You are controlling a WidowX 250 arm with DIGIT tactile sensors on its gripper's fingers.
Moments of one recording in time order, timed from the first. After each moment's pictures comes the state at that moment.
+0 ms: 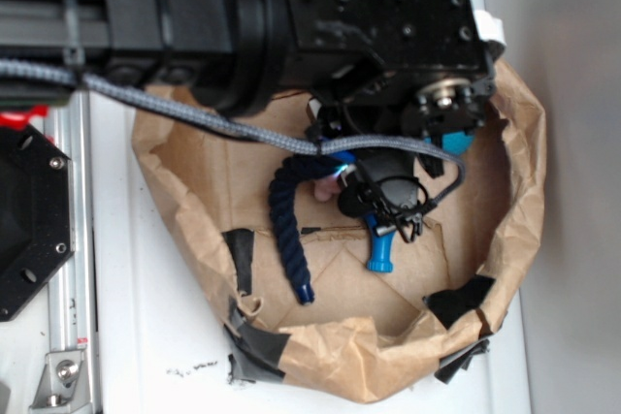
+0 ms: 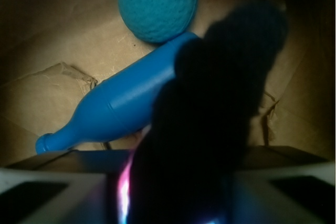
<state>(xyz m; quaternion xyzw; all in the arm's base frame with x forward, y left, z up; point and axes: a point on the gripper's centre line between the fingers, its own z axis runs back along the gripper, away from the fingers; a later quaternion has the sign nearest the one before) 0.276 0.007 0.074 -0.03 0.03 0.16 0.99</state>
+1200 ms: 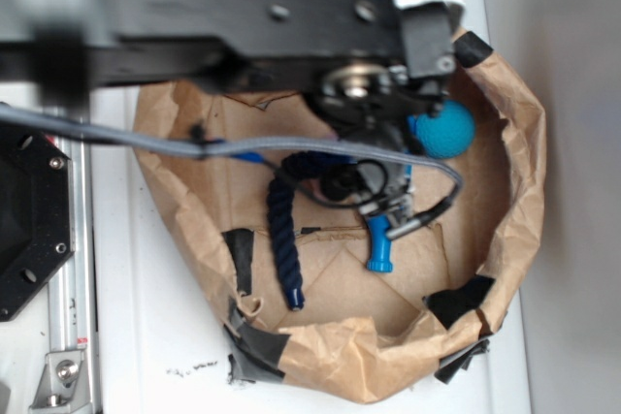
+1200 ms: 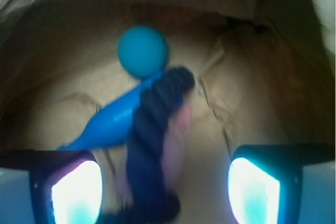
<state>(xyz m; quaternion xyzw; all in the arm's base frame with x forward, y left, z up) 0.280 0.021 0.102 0.00 -0.07 0.17 0.98</state>
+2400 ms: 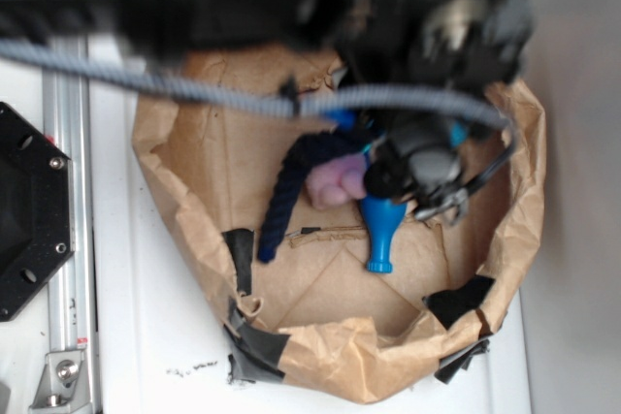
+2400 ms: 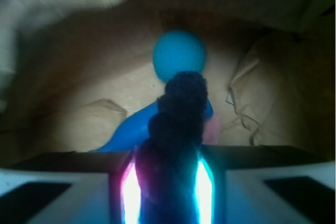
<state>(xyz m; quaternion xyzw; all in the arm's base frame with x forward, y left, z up) 0.290 0.015 0.142 -0.06 -0.04 0.19 0.98</state>
